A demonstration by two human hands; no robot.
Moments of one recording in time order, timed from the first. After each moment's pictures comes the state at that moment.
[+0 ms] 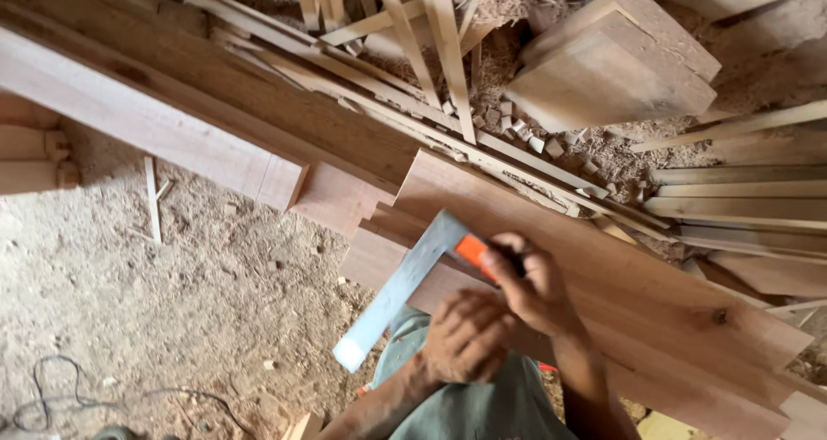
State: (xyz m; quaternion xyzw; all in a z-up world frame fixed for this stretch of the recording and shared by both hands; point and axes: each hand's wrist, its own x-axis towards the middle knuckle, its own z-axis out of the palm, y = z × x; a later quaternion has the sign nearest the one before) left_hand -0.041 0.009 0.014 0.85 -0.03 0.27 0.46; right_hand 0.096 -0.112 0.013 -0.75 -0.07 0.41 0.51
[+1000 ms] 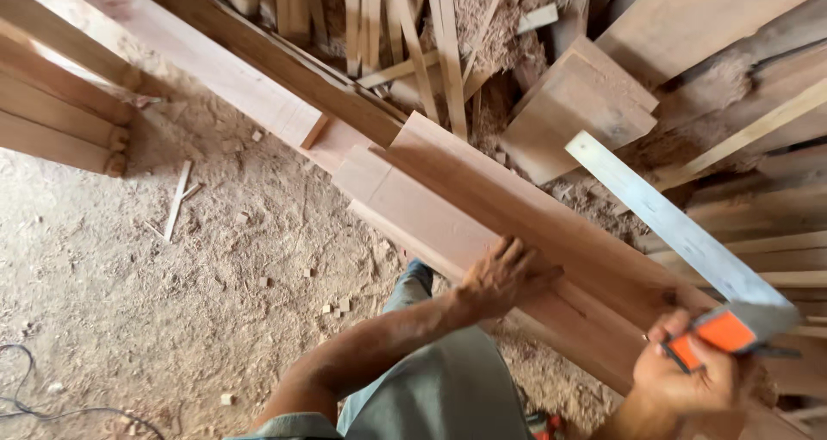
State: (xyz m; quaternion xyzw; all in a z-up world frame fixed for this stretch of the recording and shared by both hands) left_hand -0.017 -0.134 -0.018 0.97 -0.13 0.06 0.20; right_hand 0.060 -0.412 0.040 -0.50 0.02 0.00 0.87
